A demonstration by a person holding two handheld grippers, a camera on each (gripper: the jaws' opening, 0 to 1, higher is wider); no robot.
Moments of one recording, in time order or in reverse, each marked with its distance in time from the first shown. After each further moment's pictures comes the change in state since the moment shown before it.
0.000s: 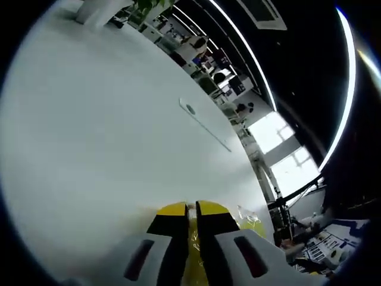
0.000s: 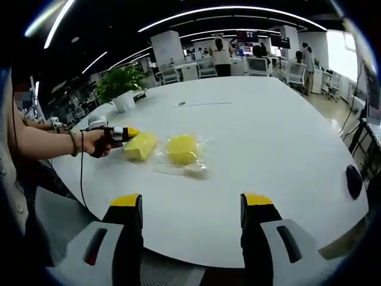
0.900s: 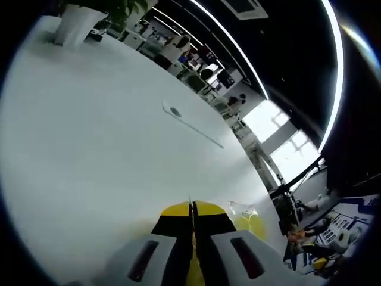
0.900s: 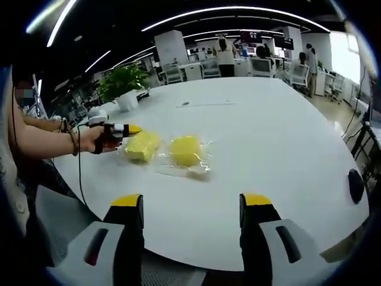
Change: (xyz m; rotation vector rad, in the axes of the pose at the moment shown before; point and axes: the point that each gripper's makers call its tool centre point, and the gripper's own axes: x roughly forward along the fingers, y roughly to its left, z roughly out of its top) left arm -0.005 -0.022 0.006 0.138 0.014 -0.024; right arm 0.005 0.004 0.003 -0.017 0.000 0.022
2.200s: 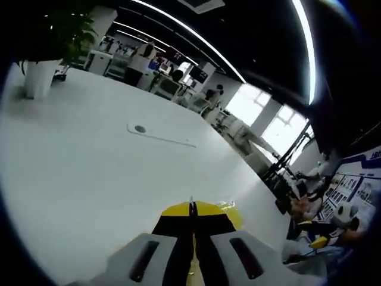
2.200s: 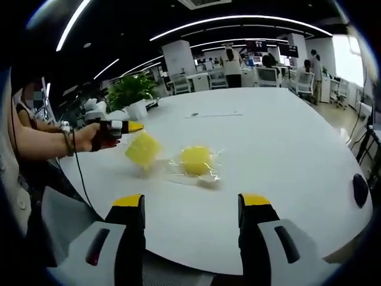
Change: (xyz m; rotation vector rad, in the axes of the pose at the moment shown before) left arm -0.040 -0.071 0.006 0.266 0.001 -0.070; right arm -0.011 0.015 0.009 -0.014 -0.088 0.057
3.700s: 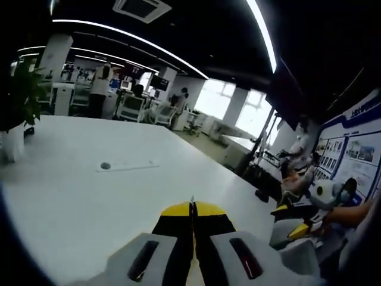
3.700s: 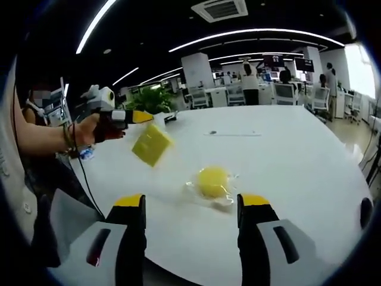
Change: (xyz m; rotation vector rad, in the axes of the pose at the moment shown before) left arm -0.028 -0.098 0.047 0.250 -0.022 -0.181; right arm 0.004 0.023 0.043 -0.076 -0.100 0.122
